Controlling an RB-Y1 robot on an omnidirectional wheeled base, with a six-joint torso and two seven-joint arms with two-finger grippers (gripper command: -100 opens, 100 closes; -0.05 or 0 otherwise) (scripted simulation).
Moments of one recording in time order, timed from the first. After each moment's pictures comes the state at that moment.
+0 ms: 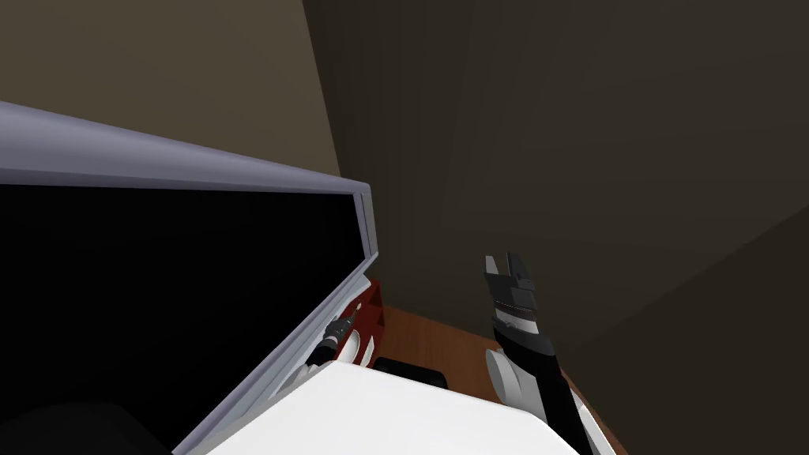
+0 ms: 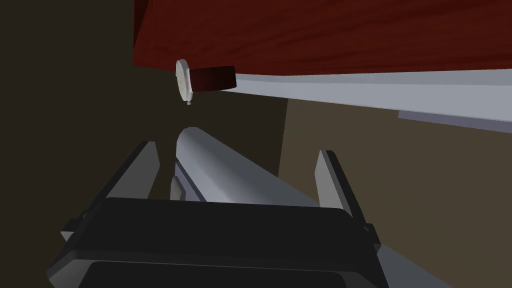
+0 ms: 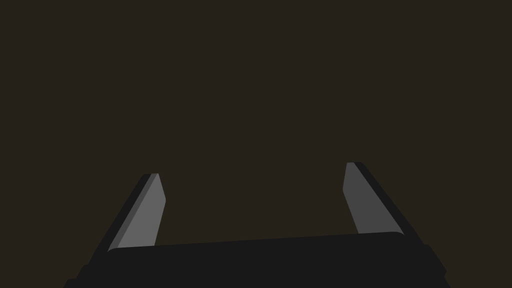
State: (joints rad) left arm 0.44 0.04 0.23 -1.42 -0.95 -0.12 -0.43; right arm 0.47 0.03 0.01 -2.27 0.11 -0.55 -0.01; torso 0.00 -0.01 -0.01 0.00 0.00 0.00
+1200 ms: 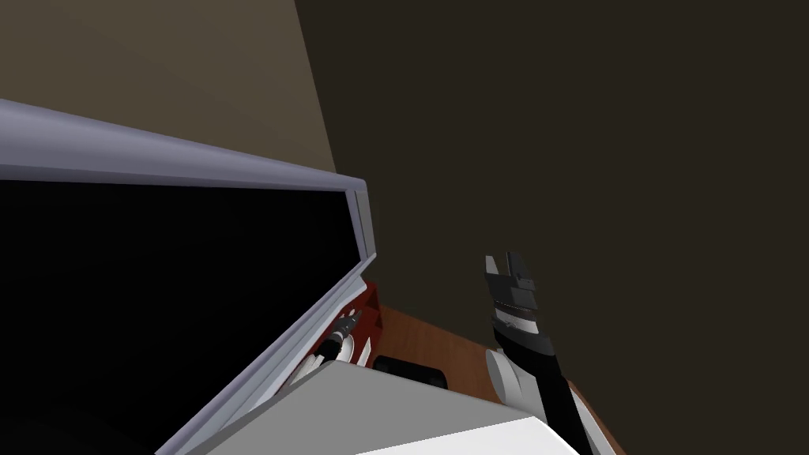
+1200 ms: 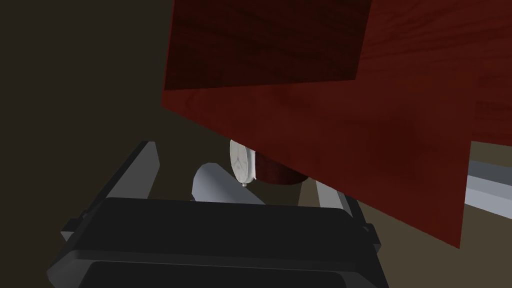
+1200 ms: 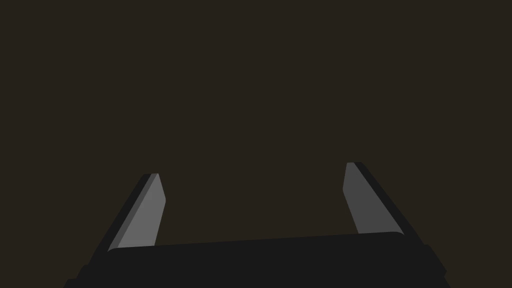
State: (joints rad) left arm 0.30 0.11 0.22 -1.18 -0.81 -0.21 -0.52; right arm 0.47 0.03 0.01 -2.27 0.11 -0.55 -0.01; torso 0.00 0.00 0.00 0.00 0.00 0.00
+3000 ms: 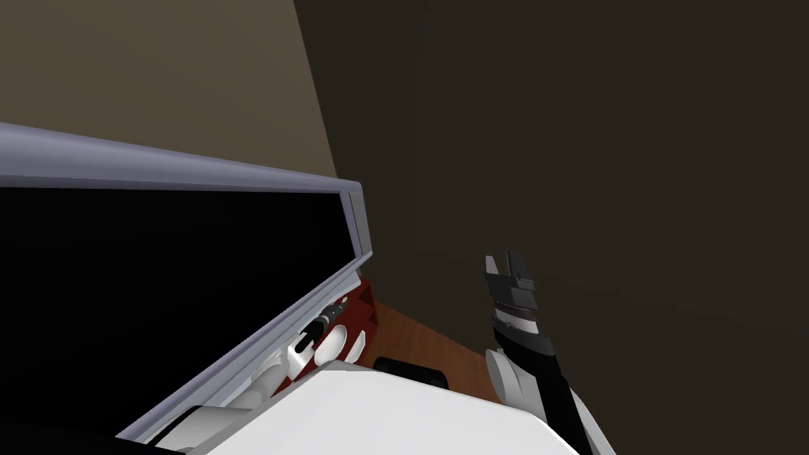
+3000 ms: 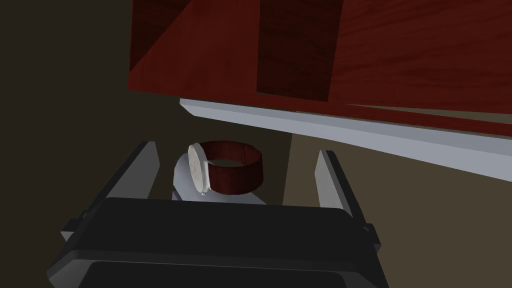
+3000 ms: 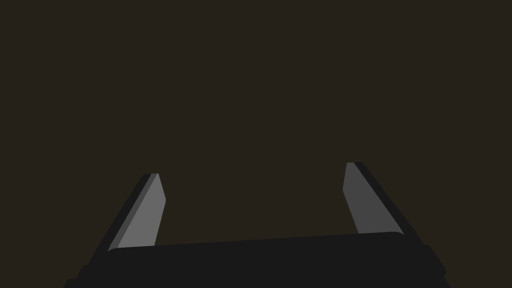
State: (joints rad) left arm 0.00 0.46 0.11 -0.65 -0.39 -0.41 -0.69; right arm 0.47 0.03 0.01 -2.27 0.11 -0.55 -0.01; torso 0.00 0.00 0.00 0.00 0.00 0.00
